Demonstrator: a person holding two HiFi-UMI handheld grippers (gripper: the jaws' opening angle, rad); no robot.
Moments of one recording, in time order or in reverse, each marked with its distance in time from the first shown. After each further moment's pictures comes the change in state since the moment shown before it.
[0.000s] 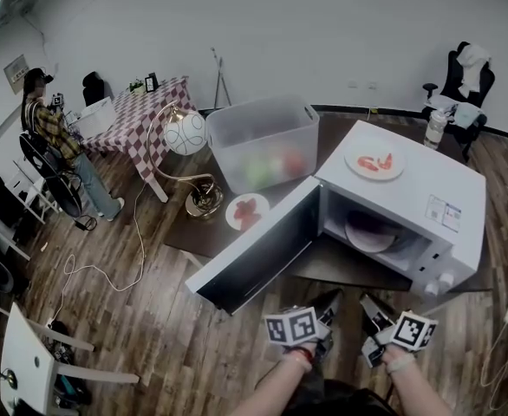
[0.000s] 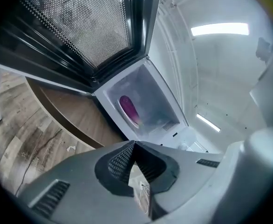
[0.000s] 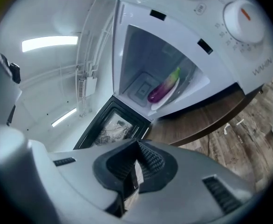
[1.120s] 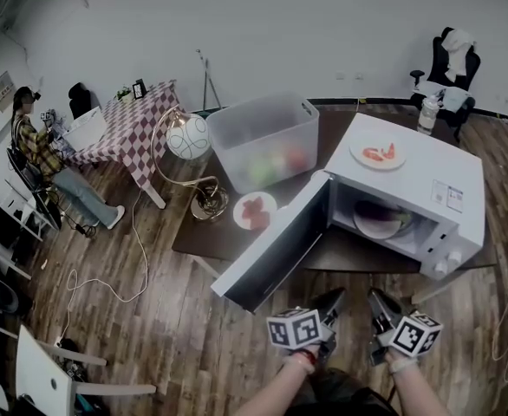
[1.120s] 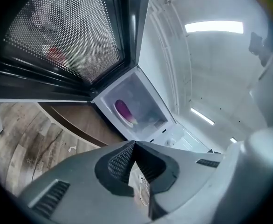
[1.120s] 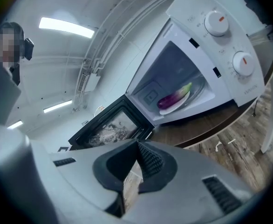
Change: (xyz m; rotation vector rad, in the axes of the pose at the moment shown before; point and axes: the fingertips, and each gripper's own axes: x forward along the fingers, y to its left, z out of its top) left arm -0.054 -0.010 0.009 0.073 0.059 -0.042; right arm -0.006 0.053 -0.021 -0.187 -0.132 -0.033
